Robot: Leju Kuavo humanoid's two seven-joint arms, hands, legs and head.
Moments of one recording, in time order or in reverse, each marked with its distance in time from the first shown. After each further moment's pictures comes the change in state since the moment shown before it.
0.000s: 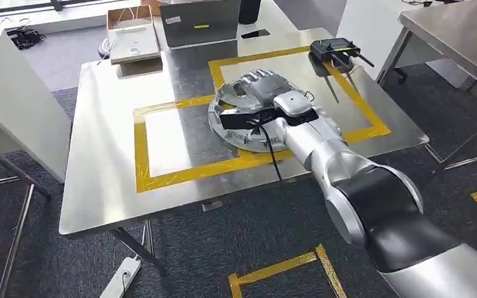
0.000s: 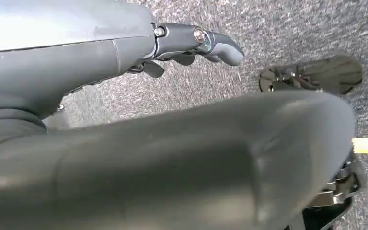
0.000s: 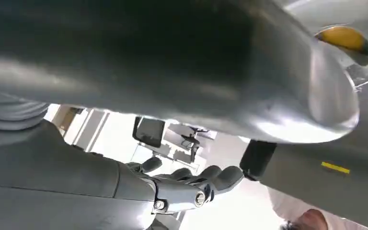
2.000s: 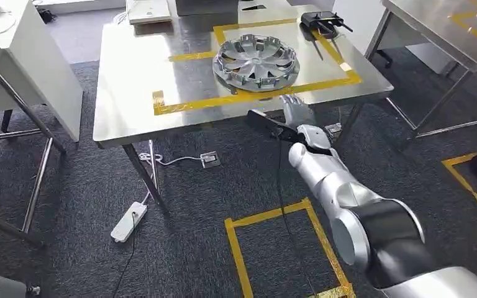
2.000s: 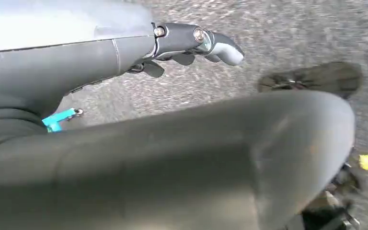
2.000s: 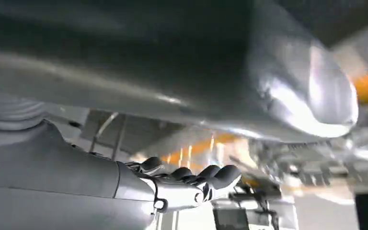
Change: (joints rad) left arm -0.017 -0.002 -0.002 -0.003 -0.026 0.000 0.027; right arm 0.218 -0.016 -0.279 -0.022 -0.254 -0.189 0.150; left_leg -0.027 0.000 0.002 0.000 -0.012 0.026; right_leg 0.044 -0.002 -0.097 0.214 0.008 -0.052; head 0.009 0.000
